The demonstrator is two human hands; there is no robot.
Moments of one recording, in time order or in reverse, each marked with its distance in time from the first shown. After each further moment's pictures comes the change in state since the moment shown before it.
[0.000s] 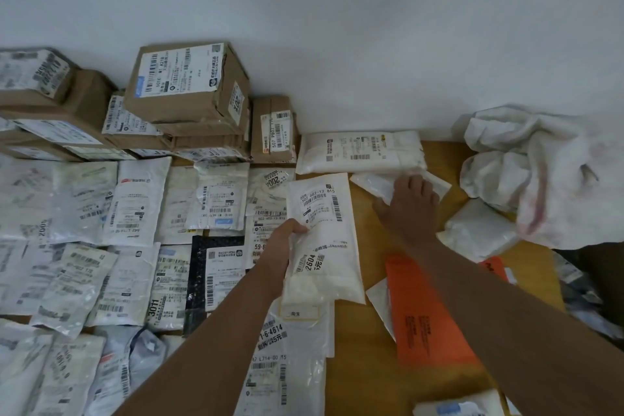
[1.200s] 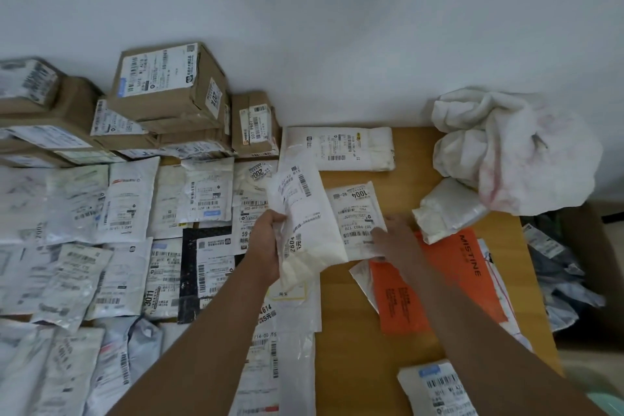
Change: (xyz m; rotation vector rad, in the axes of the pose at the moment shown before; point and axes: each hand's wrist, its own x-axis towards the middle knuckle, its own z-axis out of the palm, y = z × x) left_hand -0.025 -0.017 0.021 -0.113 0.110 0.049; right_hand -0.087 0.029 -0.007 1.022 -0.401 0.497
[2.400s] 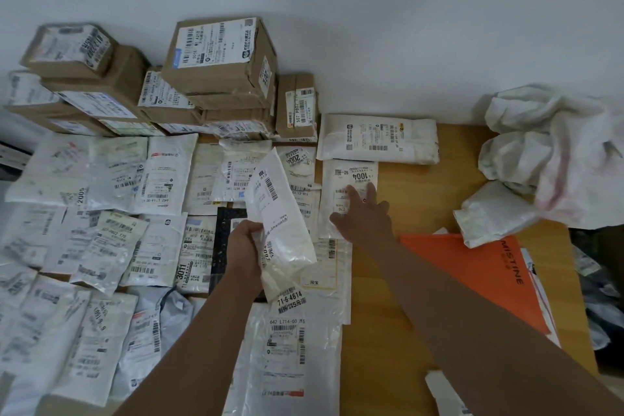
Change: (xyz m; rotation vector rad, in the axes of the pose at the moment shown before) left_hand -0.004 0.001 -0.100 -0.173 0.093 0.113; right_hand 0.019 -0.038 0.113 -0.901 -0.075 -0.288
